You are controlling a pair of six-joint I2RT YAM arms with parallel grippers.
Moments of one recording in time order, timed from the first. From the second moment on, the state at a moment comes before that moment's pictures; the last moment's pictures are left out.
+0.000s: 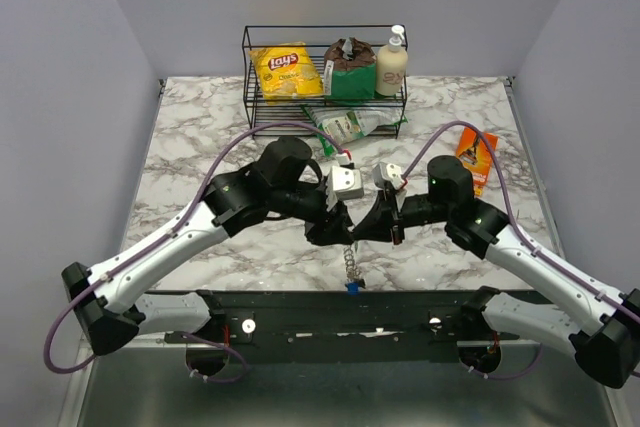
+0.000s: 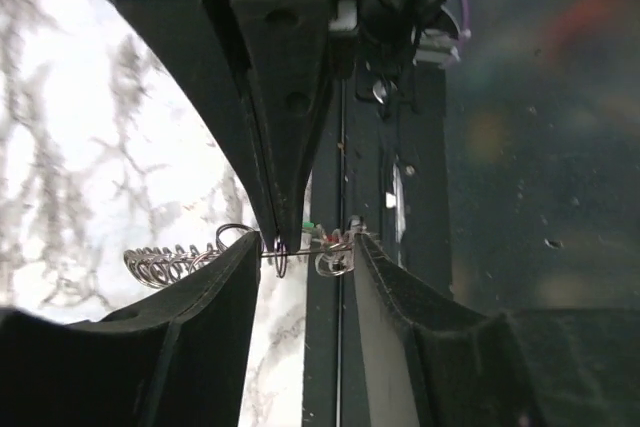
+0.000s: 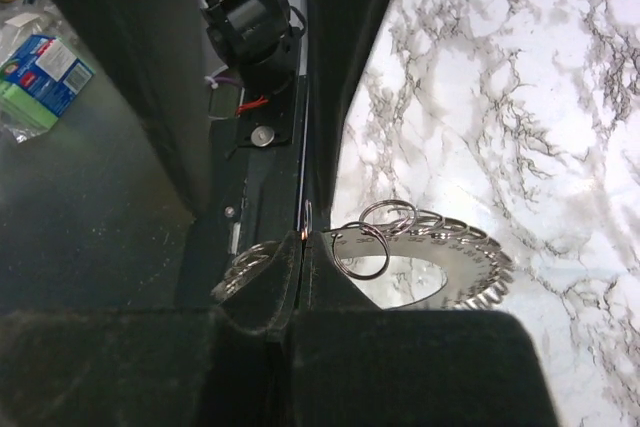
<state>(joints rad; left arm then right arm) -0.90 1.15 1.24 -0.63 0.65 0.16 0.69 0.99 0.78 -0.11 -0.95 -0.08</state>
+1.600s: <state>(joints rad) -0.87 1.21 1.17 -0.61 0.63 0.16 0.69 0.91 0.73 -0.10 -0.85 -0.08</state>
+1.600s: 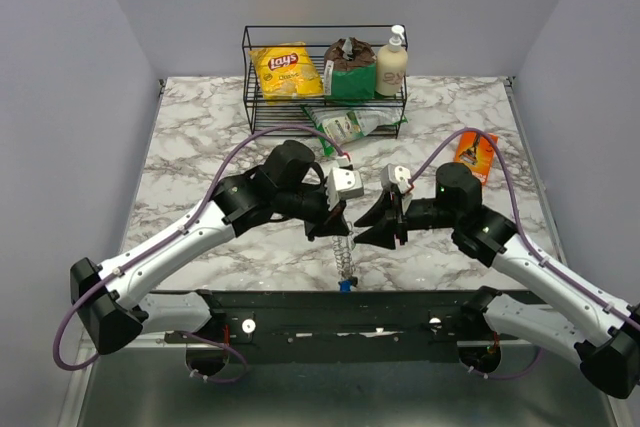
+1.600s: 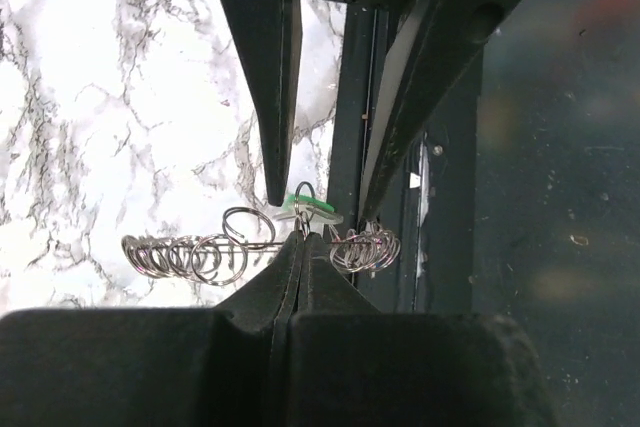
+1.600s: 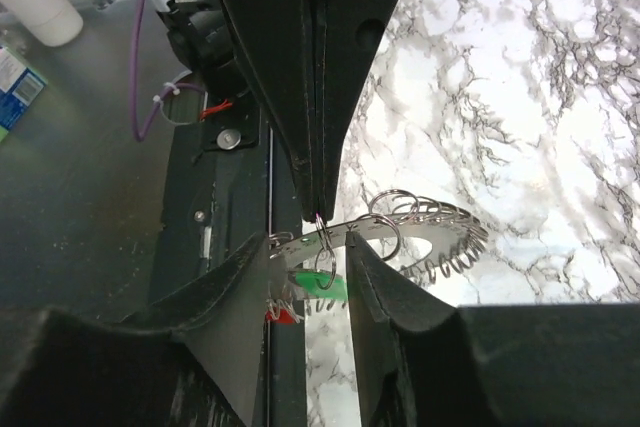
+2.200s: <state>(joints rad) -0.86 1.02 0.96 -0.34 0.54 0.08 0.69 0.80 0.72 -0.07 -0.70 -0.04</state>
